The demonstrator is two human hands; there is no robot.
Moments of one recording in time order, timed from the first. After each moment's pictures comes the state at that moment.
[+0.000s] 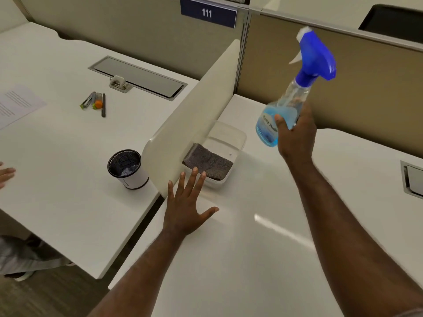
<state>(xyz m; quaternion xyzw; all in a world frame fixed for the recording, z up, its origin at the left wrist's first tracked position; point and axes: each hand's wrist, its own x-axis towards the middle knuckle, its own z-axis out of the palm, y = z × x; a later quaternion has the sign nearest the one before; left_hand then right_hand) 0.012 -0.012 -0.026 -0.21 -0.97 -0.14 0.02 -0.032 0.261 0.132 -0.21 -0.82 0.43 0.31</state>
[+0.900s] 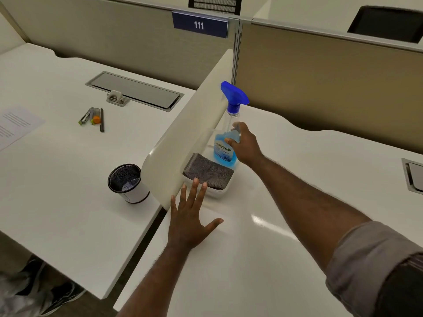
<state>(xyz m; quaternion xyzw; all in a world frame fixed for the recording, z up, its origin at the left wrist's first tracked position) 0.012 -0.011 -0.024 -0.20 -0.97 -0.16 -0.02 -0.111 0.217 0.055 -0.10 -0.88 0.45 0.07</state>
